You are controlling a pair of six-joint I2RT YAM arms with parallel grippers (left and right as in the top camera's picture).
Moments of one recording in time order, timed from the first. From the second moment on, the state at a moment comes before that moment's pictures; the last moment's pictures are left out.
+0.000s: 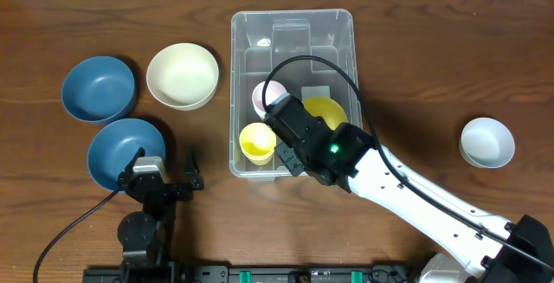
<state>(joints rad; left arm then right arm) 0.03 0.01 0.03 -0.13 0.03 -0.11 0.87 1.55 1.25 -0.82 0.20 0.22</state>
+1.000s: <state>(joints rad) 0.03 0.01 0.03 -0.13 0.03 -0.11 0.21 1.29 1.25 -1.07 0.40 0.33</state>
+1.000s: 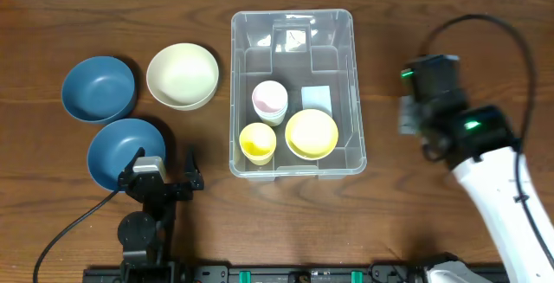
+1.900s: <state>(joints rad) 0.03 0.01 0.03 -0.13 0.03 -0.11 -0.22 1.85 1.25 -0.94 0.33 0.38</state>
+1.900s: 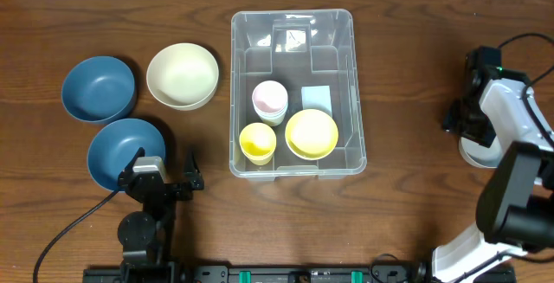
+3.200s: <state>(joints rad) 0.03 0.01 0.03 -0.13 0.03 -0.11 -0.16 1.88 1.19 -0.79 0.12 0.17</state>
